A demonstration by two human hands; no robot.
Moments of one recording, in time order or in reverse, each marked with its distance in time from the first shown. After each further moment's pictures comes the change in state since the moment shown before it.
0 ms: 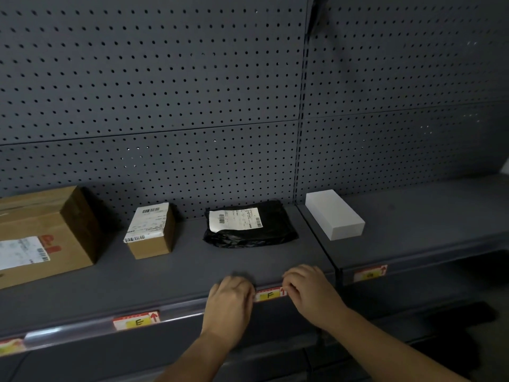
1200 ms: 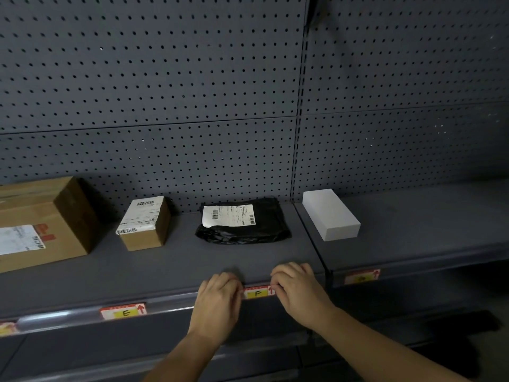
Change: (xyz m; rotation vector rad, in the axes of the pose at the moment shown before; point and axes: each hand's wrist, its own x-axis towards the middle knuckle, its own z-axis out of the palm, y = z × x) left_hand -0.004 0.005 0.011 -0.045 0.082 -0.021; right_hand 0.004 0.012 -0.002 -0.031 0.027 -0.131
